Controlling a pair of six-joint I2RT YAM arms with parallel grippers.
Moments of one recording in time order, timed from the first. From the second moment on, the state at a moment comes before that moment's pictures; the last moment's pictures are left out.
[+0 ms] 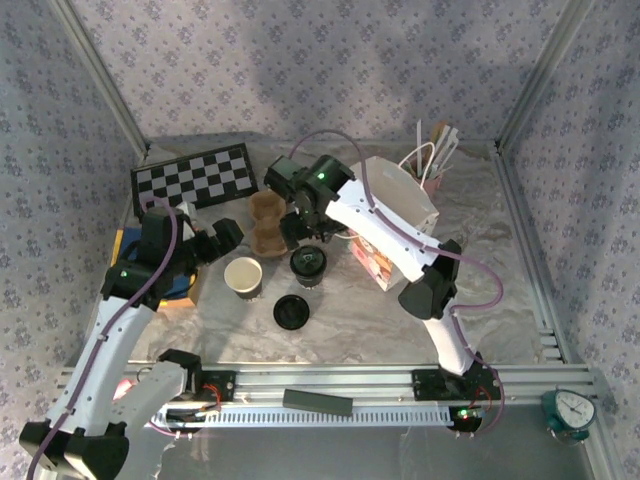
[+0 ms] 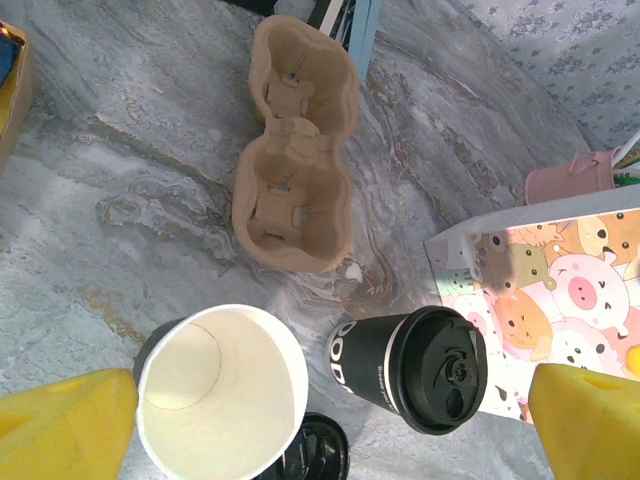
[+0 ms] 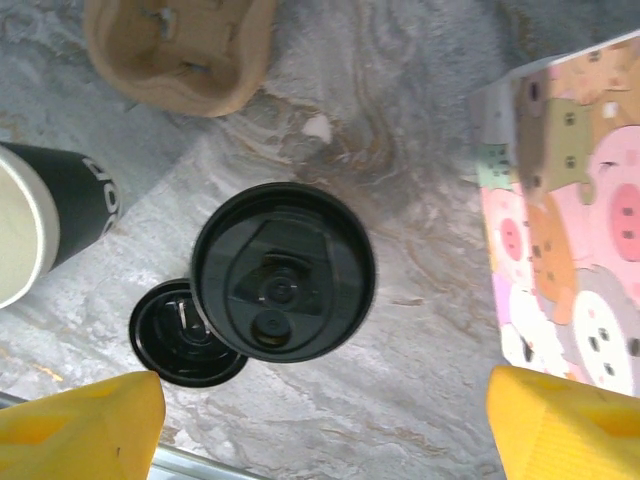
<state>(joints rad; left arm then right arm) -0.27 0.85 0.97 -0.84 0.15 -0.75 0.91 2.10 2.38 -1.63 0.15 0.50</state>
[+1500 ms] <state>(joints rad) -0.71 1.66 1.38 -0.48 0.30 -0.81 0.67 1.65 2.13 -1.48 0.20 0.40</state>
